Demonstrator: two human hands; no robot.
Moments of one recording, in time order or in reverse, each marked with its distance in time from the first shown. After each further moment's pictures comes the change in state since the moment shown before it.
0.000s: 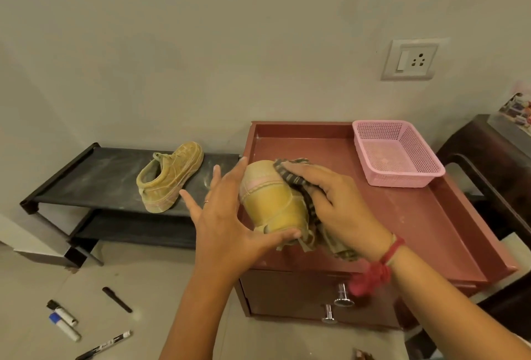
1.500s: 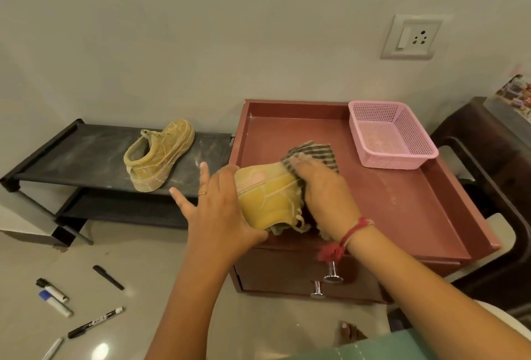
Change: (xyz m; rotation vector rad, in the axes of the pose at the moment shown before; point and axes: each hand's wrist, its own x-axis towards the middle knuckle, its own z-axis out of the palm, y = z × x) left_hand -0.011 -0.013 0.011 0.325 -0.235 -0.140; right_hand -0.014 0.042 0.028 -0.464 -0.107 0.227
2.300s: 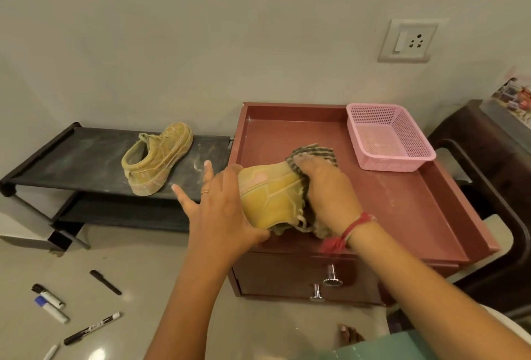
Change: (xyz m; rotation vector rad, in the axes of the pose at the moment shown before) left_hand 0.007 0.001 0.001 0.040 -0.004 0.034; right_hand 0.006 0.001 -0.009 0.031 0.011 0.014
